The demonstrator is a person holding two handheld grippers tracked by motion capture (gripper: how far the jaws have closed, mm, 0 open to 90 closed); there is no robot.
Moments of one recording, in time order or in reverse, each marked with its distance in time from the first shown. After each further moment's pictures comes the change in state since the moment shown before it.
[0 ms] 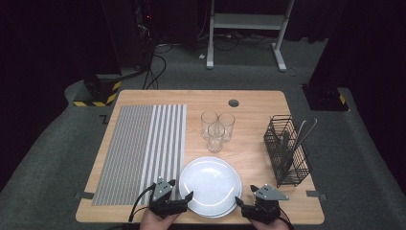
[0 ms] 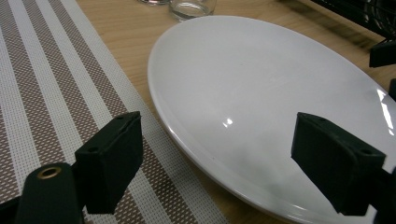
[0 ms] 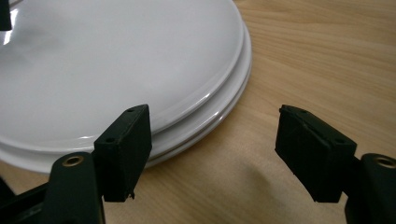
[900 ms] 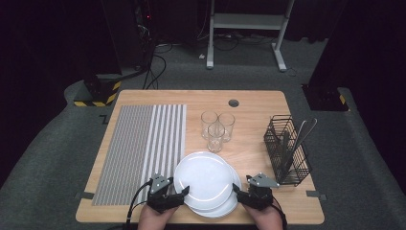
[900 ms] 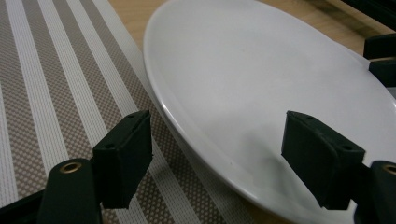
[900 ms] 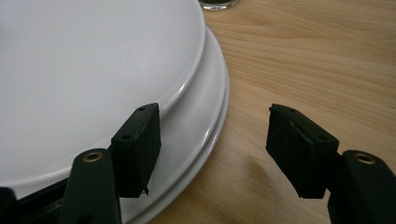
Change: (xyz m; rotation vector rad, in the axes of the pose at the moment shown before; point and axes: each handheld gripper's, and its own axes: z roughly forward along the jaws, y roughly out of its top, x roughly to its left) left arm 0.015 0.002 0.005 0.041 0.029 -0.056; right arm -0.007 0.018 0.031 0.003 -0.070 0.032
